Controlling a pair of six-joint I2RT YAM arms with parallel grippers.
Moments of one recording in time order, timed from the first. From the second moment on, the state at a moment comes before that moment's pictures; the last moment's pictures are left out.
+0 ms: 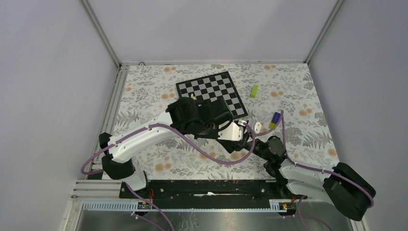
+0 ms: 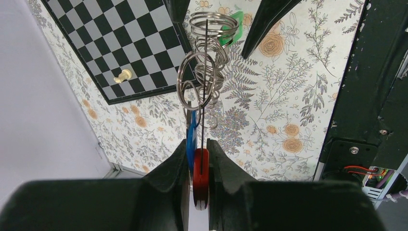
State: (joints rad) left arm -1.22 1.63 1.94 -1.47 -0.23 0.54; right arm 0.79 1.00 0.13 1.15 -0.31 0.15
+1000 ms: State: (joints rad) left arm -1.23 1.56 1.81 -1.36 -0.23 0.55; right arm 0.81 0.60 0.28 0.46 -0.34 -0.02
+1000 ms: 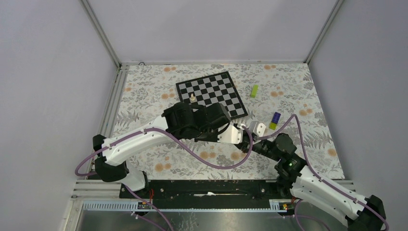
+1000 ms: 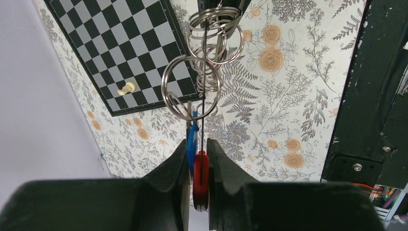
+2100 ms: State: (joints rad) left arm -1.24 1.16 1.33 -0.73 -0.17 0.49; right arm 0.82 0.69 0.94 -0.44 -0.31 -0.38
